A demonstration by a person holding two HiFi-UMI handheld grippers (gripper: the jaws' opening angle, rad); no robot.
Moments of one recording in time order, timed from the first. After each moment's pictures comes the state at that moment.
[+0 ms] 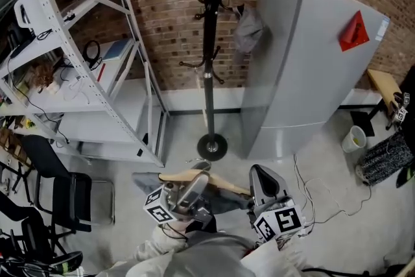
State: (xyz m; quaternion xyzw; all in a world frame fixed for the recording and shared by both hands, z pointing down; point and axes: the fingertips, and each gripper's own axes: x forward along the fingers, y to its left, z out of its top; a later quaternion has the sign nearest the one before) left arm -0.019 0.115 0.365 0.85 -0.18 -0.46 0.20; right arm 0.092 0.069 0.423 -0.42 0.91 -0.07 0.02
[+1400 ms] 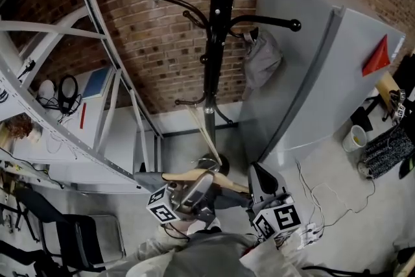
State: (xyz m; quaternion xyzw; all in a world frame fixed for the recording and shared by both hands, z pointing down) left arm -0.114 -0.105 0.365 0.86 -0.13 -0.44 0.24; right arm -0.015 -0.138 0.415 -0.47 0.88 -0.06 0.03
